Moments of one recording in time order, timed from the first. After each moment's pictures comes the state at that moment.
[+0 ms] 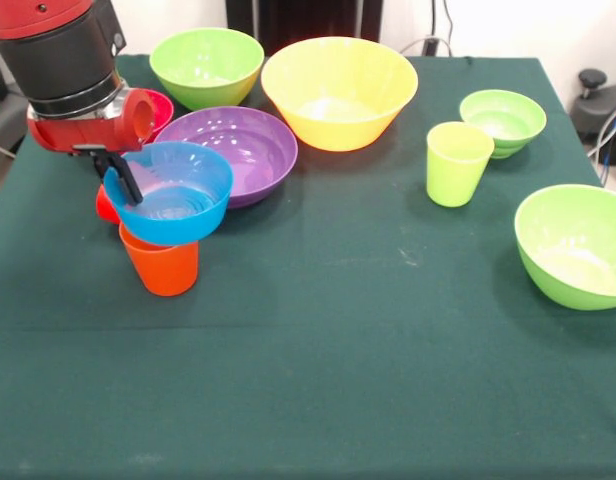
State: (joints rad) arm -0.99 -0.41 0.72 1.40 -0.59 0.85 1.82
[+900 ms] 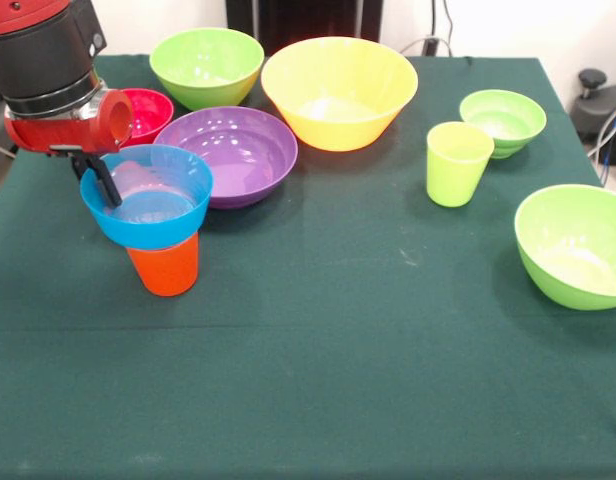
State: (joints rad) arm -1.00 -0.41 0.72 1.38 -0.59 0.85 1.82
